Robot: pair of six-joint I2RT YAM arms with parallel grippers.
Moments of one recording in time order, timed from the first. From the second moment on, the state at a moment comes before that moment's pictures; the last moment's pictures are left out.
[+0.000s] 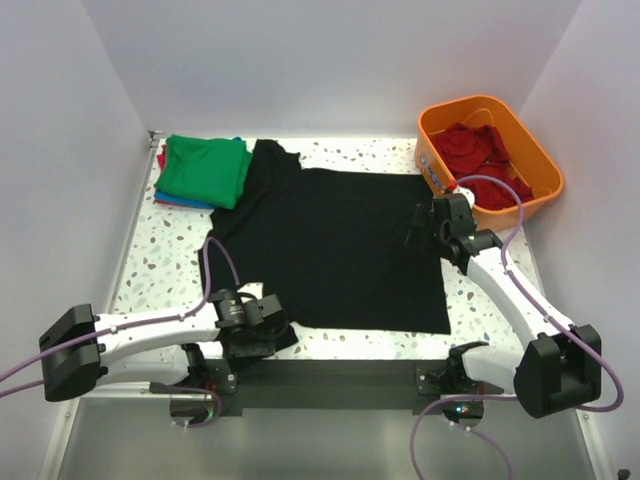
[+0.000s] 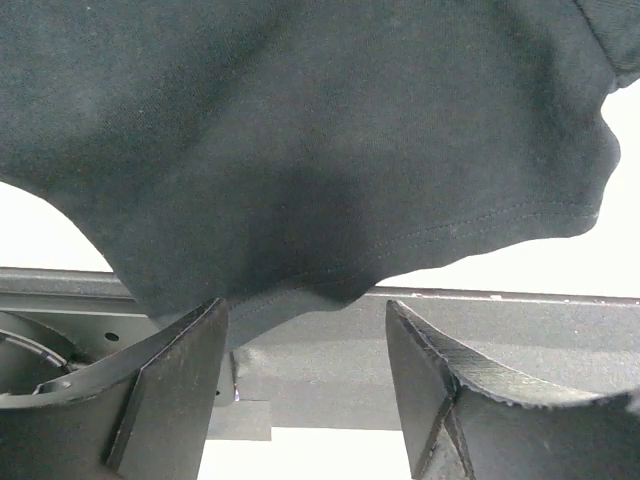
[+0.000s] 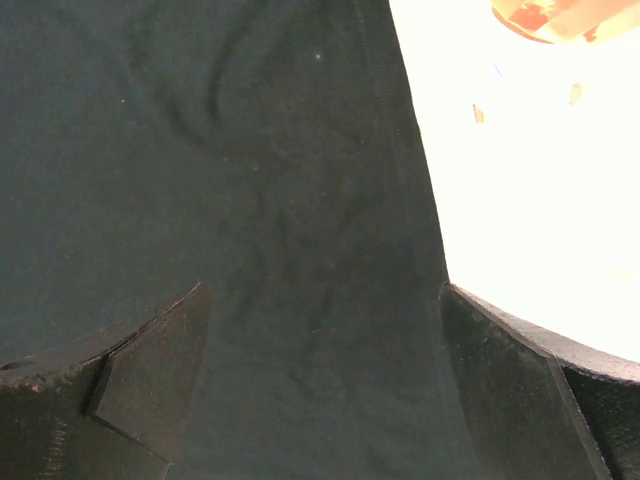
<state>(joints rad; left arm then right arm) -1.13 1.10 0.59 -0.99 -0.18 -1.22 0.25 1.18 0.86 -0.55 0.25 0.48</state>
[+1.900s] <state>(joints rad) -1.07 1.19 0.73 -1.02 -0.32 -1.09 0.26 0.70 0.35 -0.77 0.12 0.99</state>
